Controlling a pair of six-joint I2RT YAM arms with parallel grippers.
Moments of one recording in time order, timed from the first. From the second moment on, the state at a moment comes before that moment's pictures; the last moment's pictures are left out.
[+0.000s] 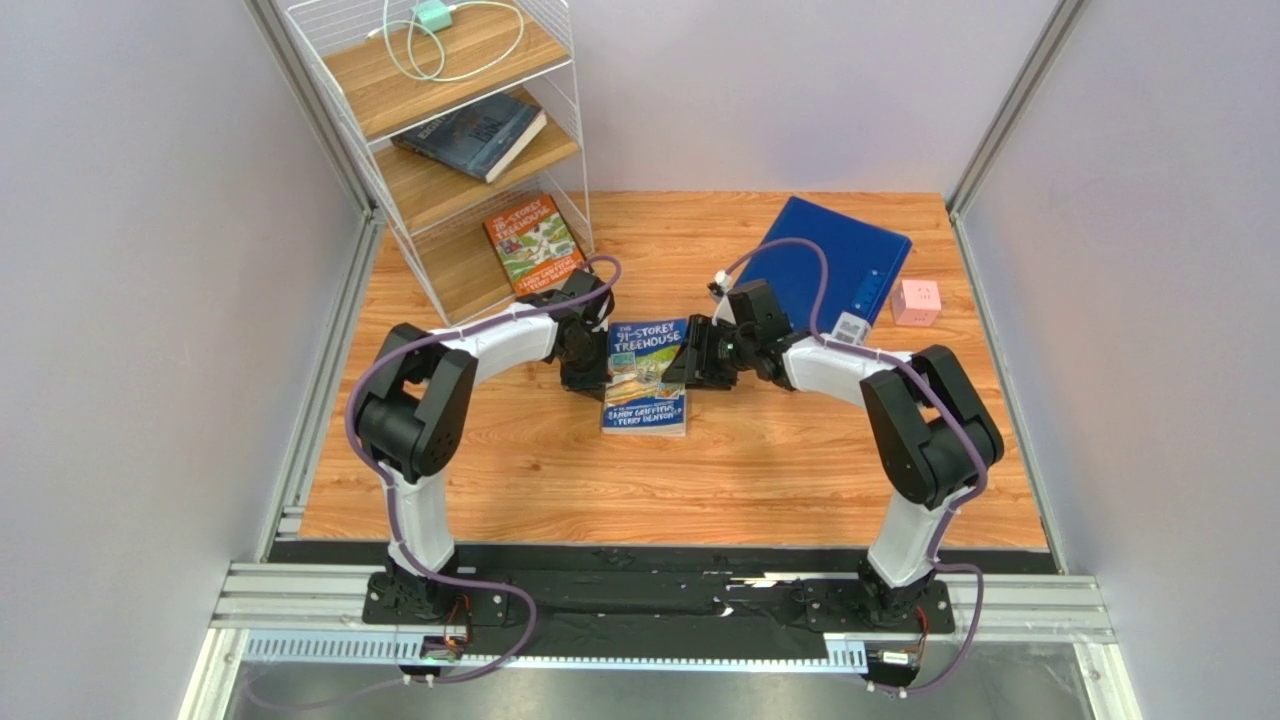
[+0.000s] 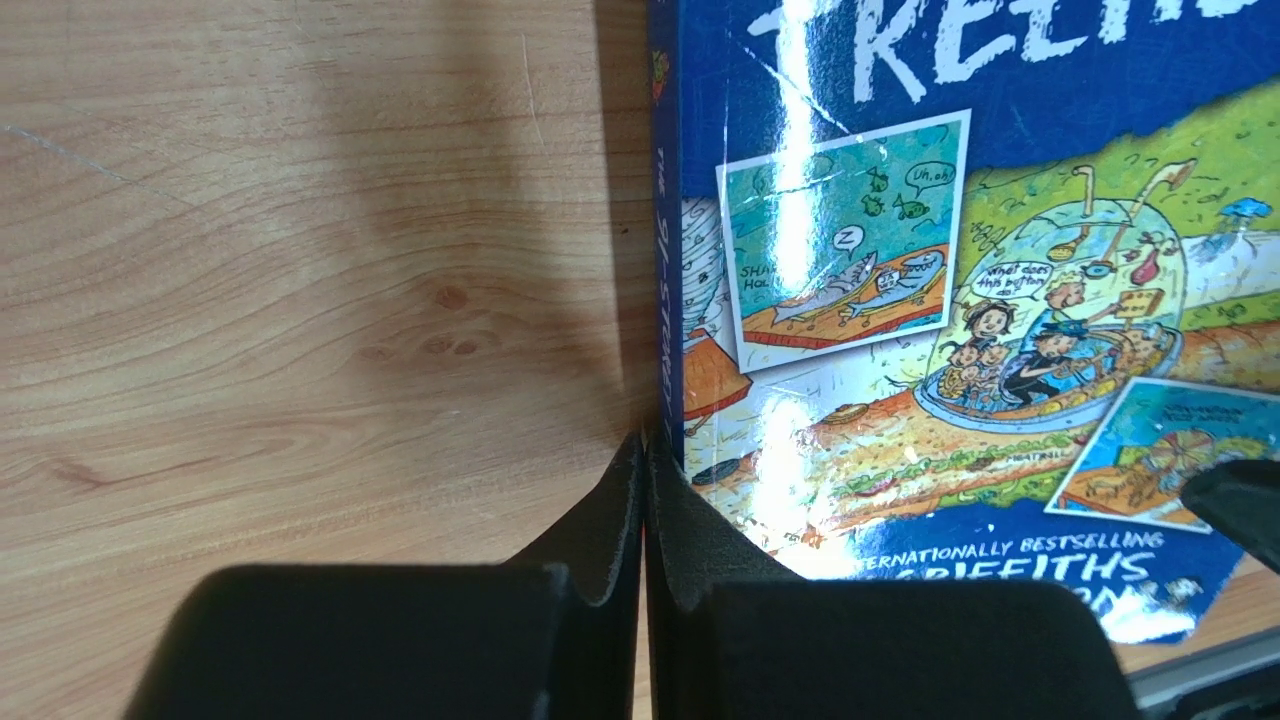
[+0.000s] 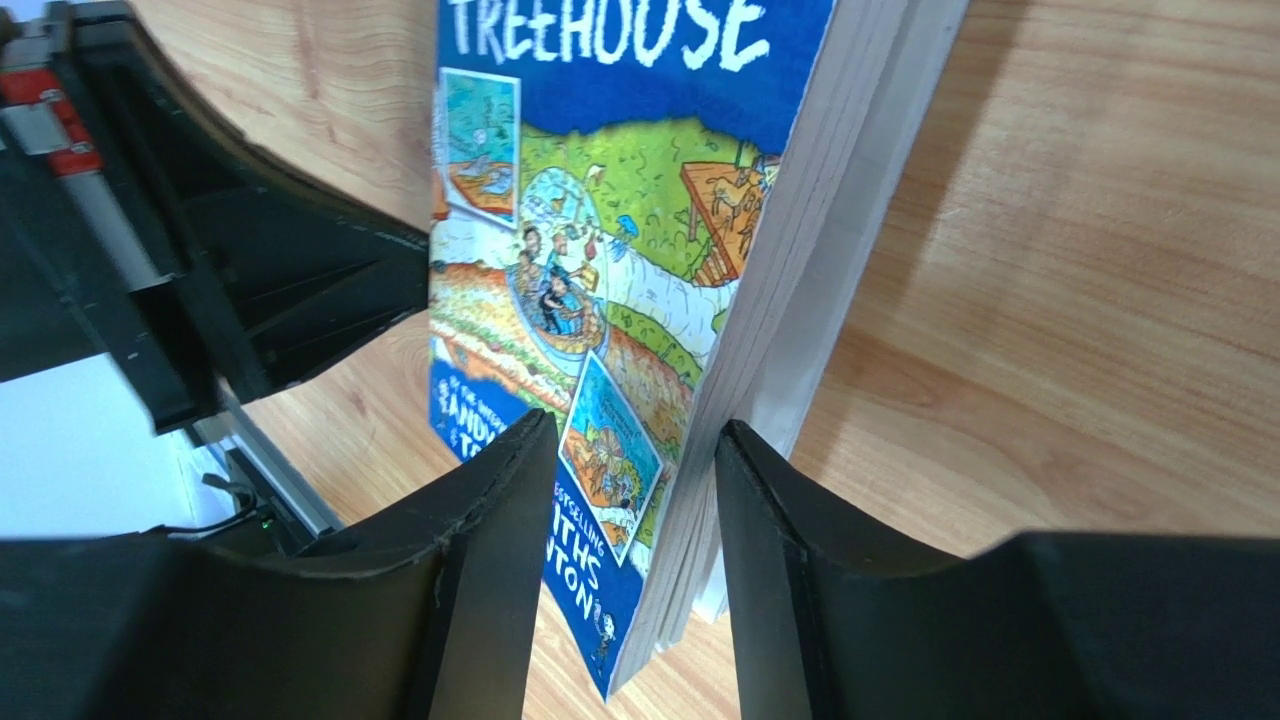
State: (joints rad) left arm -0.52 1.91 1.25 -0.54 0.12 -0.48; right arm 0.47 1.78 1.01 -0.01 -0.45 0.64
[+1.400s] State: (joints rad) left arm -0.52 1.11 0.85 -0.30 0.11 -0.61; right arm 0.55 1.71 1.05 0.03 -0.59 0.66
